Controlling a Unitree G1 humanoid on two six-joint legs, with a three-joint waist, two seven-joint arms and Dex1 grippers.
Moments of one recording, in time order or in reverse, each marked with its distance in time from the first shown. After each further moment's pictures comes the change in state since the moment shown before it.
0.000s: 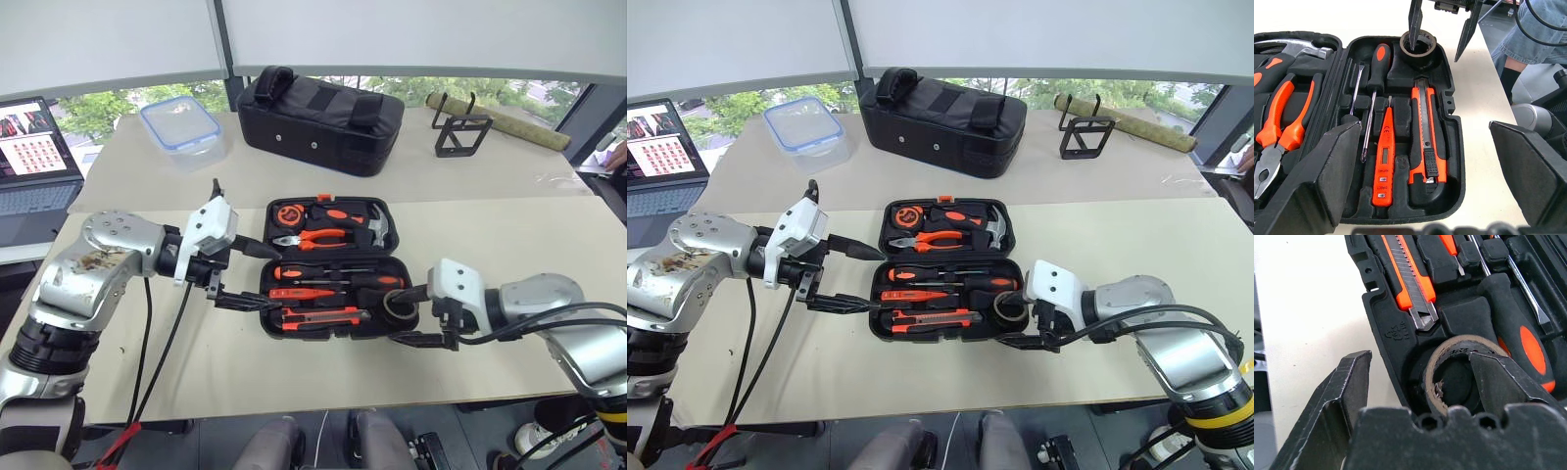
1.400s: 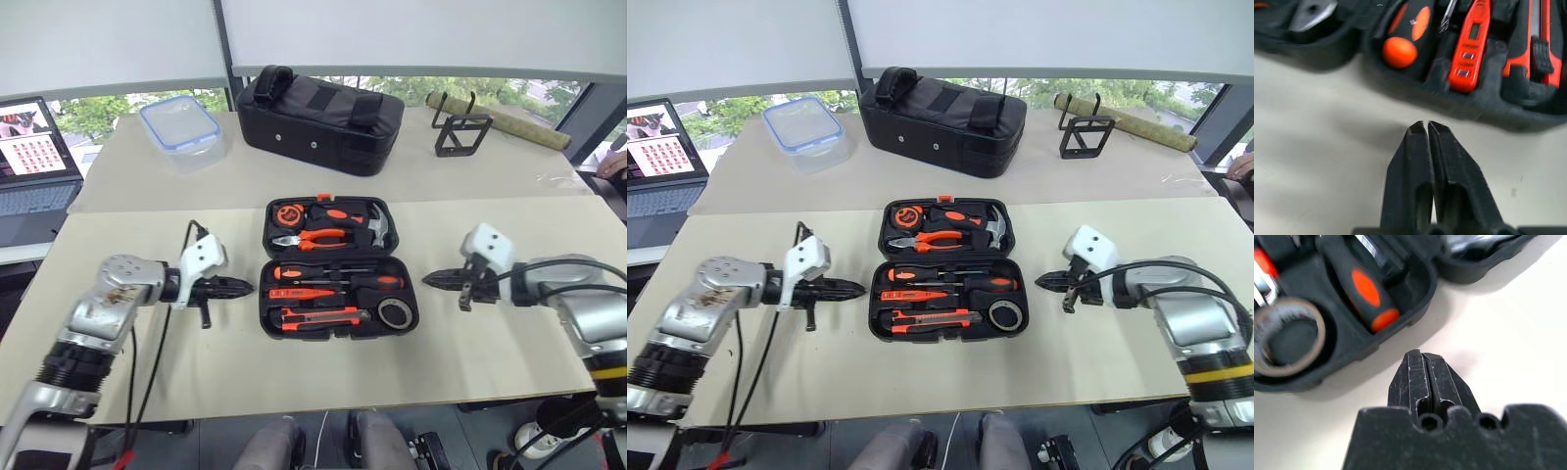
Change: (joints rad) left arm 0.146 -0.128 -0.059 0.287 0.254 -0.209 0.190; right arm -0.176 0.064 0.014 0.487 -0.119 -0.181 -0.011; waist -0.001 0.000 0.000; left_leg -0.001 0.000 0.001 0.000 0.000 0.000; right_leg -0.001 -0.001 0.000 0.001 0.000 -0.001
